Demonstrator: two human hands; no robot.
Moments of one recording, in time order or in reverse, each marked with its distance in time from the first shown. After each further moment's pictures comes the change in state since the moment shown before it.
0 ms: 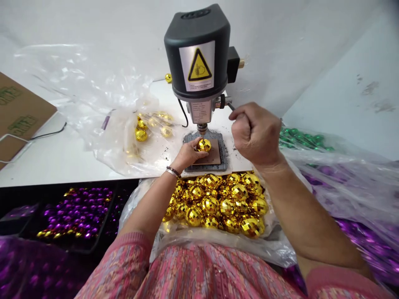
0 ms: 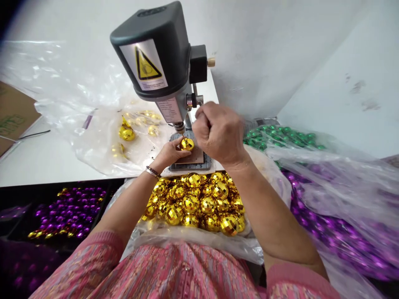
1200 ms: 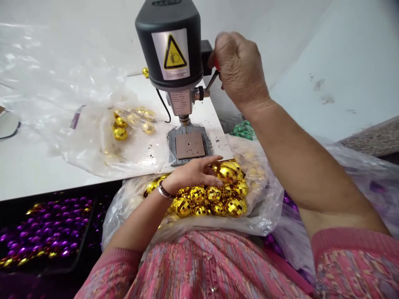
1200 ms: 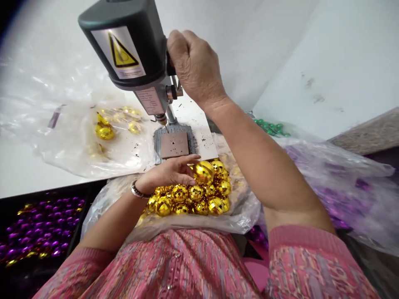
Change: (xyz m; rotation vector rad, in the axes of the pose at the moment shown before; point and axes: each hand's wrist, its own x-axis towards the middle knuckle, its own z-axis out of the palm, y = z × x) left_hand -0.079 0.046 0.027 -0.300 -0.665 0.167; right_hand 0.092 -0.024 -0.014 0.210 -0.147 0.463
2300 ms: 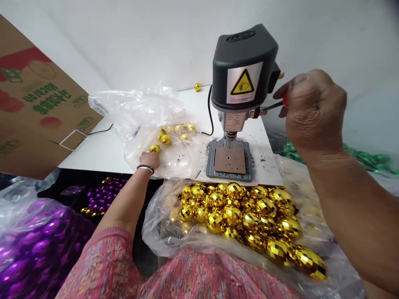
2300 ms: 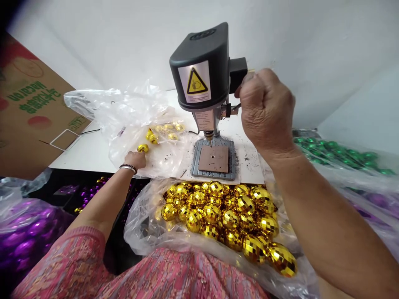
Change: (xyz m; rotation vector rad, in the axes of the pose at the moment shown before) left_hand -0.142 -0.062 -0.203 1.098 0.695 -1.119; right_hand -0.023 0.042 0.015 0.104 0.172 -0.289
